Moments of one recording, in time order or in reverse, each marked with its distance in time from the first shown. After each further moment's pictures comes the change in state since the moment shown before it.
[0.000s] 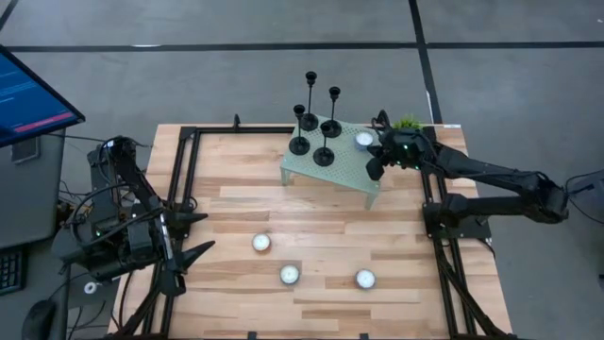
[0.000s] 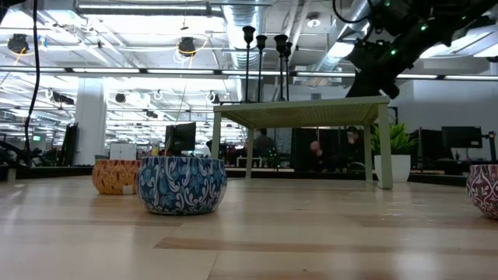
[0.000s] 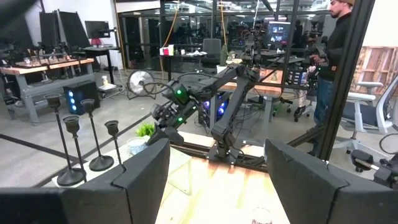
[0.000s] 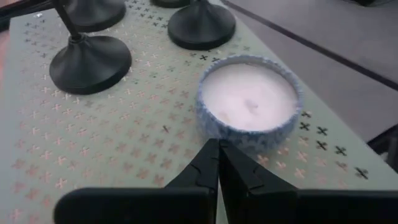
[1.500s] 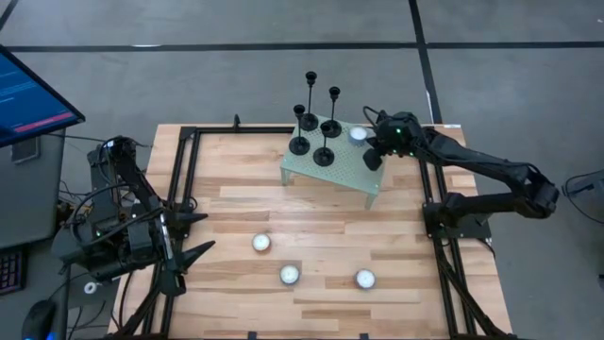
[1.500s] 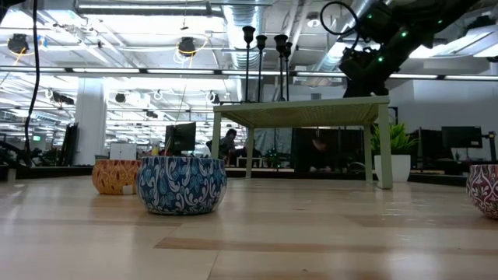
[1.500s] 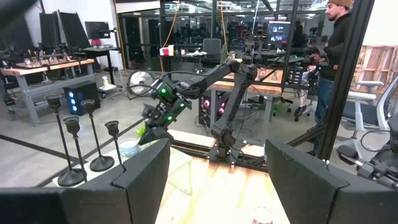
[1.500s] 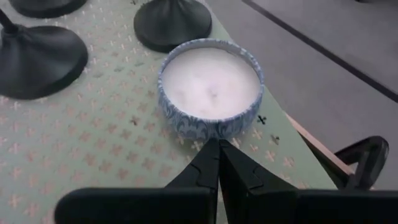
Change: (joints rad) left arm 0.000 0.001 0.000 0.000 0.000 0.004; right arm -0.132 0.142 0.114 -0.046 -0.079 -0.149
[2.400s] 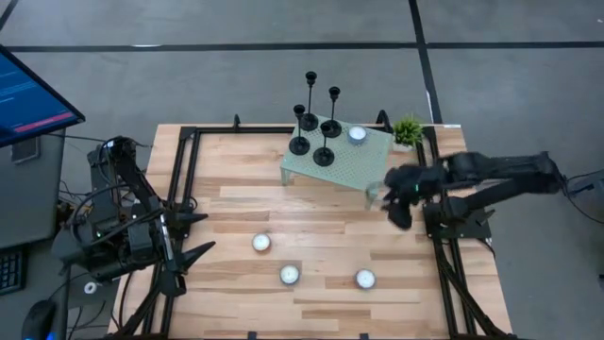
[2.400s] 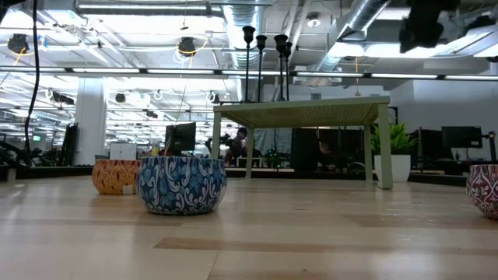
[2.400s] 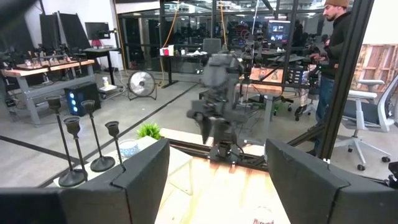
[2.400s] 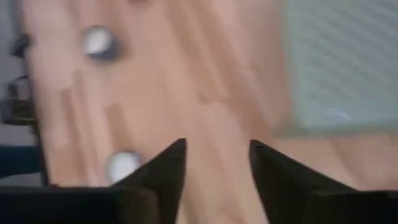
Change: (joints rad) left arm 0.000 0.002 0.000 -0.003 0.000 0.003; right arm 0.747 -0.122 0.306 -0.747 -0.020 0.507
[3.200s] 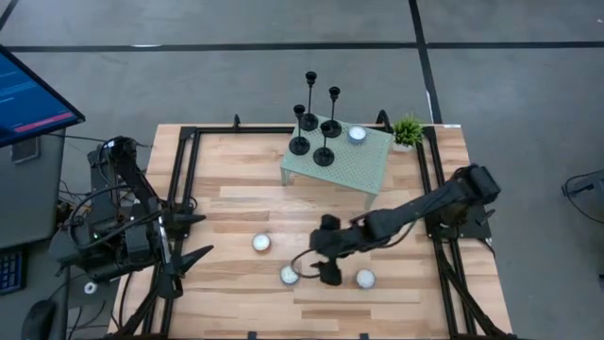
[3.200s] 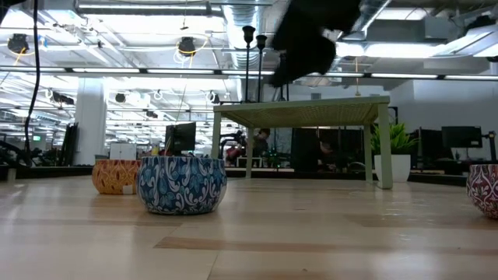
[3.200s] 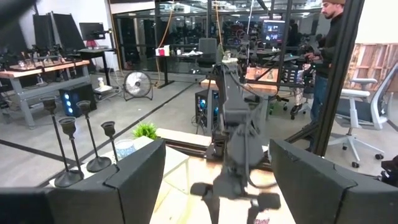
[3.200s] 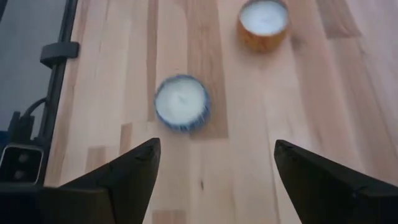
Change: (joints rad) left arm -0.019 -0.001 0.000 -0.004 0.000 0.000; right arm 0.261 0.753 0.191 0.682 0.073 -0.103
